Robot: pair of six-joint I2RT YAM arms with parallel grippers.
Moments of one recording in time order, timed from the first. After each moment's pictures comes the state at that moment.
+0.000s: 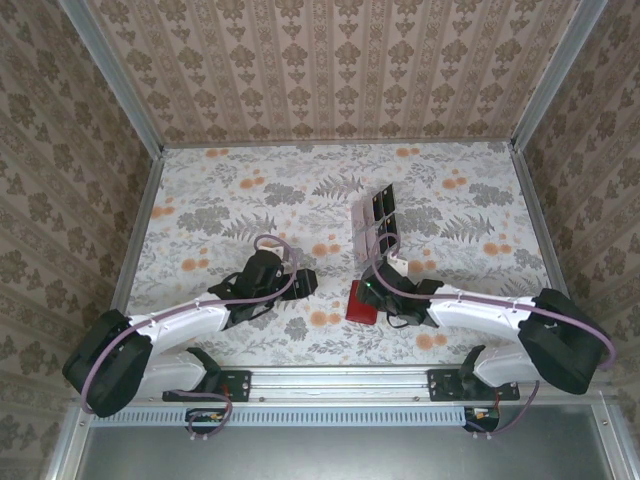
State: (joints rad) left arm -0.76 1.20 0.43 0.04 0.08 -0.75; right arm 0.84 1.33 0.58 -0.25 0.26 1.05
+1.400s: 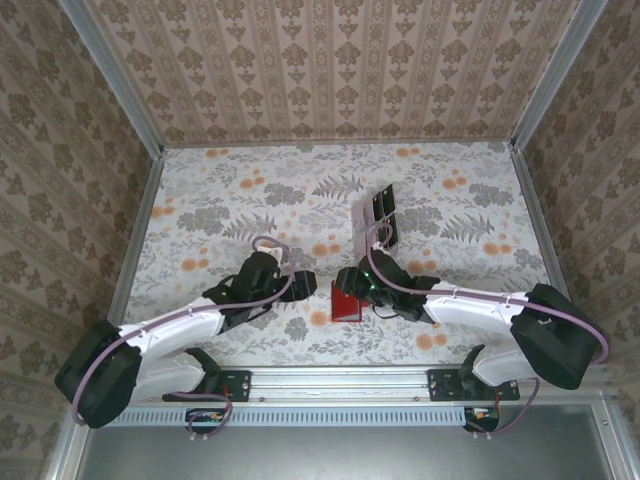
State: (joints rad) left arm -0.77 1.11 0.41 0.02 0.09 -0.72; right arm 0.83 1.37 0.61 0.02 0.05 1.05
